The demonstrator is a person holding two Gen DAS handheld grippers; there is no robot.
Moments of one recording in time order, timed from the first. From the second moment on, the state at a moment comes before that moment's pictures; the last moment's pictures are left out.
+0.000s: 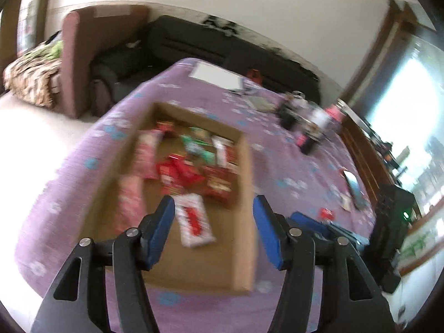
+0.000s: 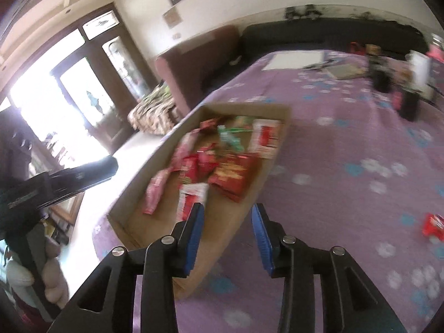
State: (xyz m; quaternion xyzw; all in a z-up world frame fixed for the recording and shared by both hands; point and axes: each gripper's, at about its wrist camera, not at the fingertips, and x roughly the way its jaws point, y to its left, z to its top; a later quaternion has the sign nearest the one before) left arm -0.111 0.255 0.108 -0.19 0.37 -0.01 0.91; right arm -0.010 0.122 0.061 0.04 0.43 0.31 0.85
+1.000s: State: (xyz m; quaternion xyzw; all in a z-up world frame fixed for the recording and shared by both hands) left arm -0.050 0.058 0.065 -0.05 0.47 -0.13 0.87; right arm 0.101 -0.175 0.008 0.15 0.43 0.00 0.89
